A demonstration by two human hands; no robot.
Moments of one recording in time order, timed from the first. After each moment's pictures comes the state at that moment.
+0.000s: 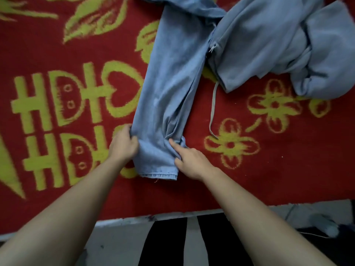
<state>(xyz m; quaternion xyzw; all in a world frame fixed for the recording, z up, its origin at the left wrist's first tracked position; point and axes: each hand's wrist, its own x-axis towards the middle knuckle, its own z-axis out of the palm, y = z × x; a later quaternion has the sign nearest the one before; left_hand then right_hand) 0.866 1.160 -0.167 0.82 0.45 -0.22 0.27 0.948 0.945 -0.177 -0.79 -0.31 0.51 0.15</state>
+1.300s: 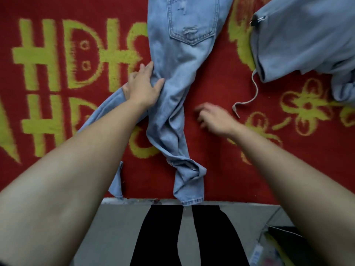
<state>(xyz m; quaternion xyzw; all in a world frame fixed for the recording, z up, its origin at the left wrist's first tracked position) 0.917 1.215 -0.187 0.86 0.40 -0.17 0.27 1.007 1.001 -0.170 -0.80 -0.19 0.53 0.20</state>
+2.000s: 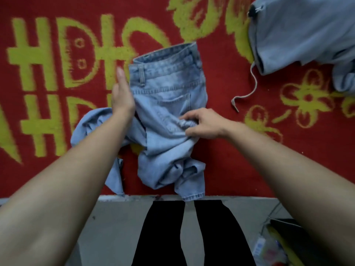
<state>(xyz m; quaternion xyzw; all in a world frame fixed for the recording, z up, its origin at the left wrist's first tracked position) 0.876 1.217 -0.187 0.54 0.66 0.01 0.53 0.992 1.000 -0.166 -0.74 -0.31 0.58 0.18</state>
